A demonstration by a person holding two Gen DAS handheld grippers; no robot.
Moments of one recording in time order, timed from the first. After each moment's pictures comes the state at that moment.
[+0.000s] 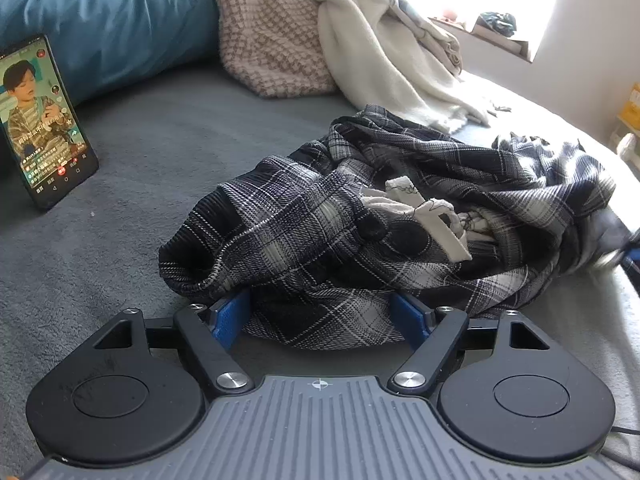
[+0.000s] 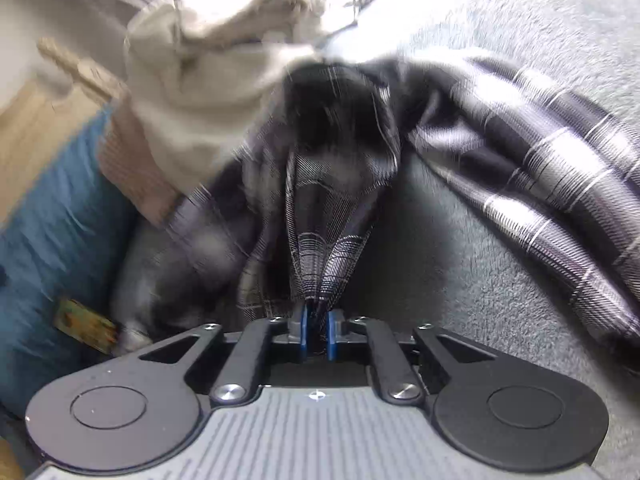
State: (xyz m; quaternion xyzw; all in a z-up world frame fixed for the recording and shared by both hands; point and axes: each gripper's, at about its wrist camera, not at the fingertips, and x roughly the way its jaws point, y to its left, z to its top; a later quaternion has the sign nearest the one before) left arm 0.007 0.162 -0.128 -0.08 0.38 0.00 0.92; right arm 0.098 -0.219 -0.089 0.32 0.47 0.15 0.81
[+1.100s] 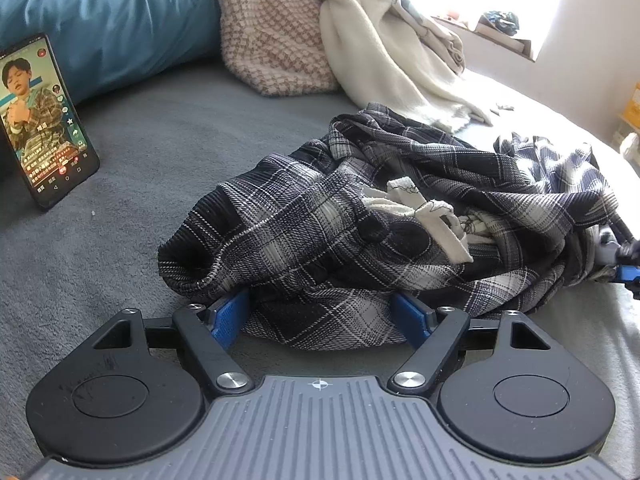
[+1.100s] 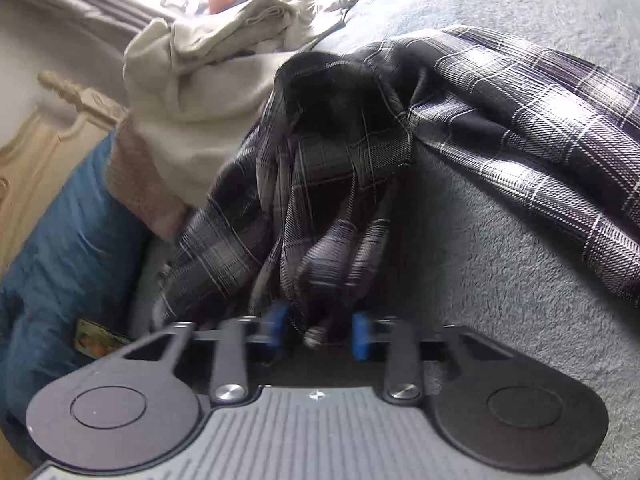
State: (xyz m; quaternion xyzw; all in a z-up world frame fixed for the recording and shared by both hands) left arm 0.007 0.159 -0.127 -0.08 0.39 0.01 0.92; right arm 0.074 -0.215 -0.121 0.33 0.47 0.13 0.81
